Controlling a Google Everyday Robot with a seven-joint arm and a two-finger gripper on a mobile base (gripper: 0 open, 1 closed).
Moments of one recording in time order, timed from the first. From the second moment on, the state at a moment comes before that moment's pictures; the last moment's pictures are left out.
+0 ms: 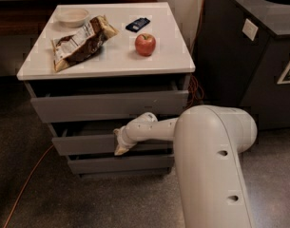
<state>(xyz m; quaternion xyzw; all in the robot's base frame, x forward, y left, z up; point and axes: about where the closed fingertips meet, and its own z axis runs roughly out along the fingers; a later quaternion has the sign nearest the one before) 0.702 0.101 0.417 -0.73 0.62 0.03 0.29</state>
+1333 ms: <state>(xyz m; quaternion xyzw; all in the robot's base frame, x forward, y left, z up) 0.619 0.128 0.428 -0.72 0.62 0.11 0.30</state>
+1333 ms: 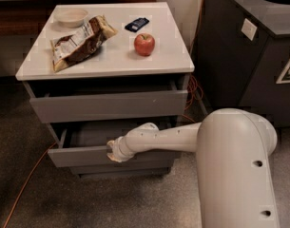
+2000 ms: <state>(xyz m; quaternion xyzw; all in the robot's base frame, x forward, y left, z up) 0.619 0.128 0.433 -0.72 0.62 0.11 0.30</state>
